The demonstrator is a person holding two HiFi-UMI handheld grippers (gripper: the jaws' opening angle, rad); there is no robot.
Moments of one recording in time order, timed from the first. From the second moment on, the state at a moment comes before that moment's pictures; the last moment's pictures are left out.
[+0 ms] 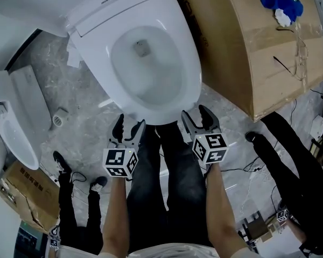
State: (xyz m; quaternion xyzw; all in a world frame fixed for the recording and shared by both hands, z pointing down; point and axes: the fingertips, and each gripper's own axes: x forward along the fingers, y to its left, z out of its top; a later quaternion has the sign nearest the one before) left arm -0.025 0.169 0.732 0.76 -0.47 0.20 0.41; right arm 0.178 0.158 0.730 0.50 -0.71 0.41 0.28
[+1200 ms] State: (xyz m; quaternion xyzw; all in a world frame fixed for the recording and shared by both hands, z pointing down) left arm -0.014 0.179 0.775 0.73 -0.46 0.20 0.47; right arm 0.172 0.166 0.778 0.48 -0.68 0.50 0.23
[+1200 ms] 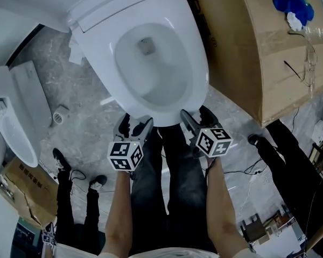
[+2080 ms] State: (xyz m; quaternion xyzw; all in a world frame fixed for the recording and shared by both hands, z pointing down) left arm -0.013 0.180 0.761 0.73 -0.46 0.18 0.47; right arm 0.164 0.167 0.758 0.48 -0.69 0.50 0.21
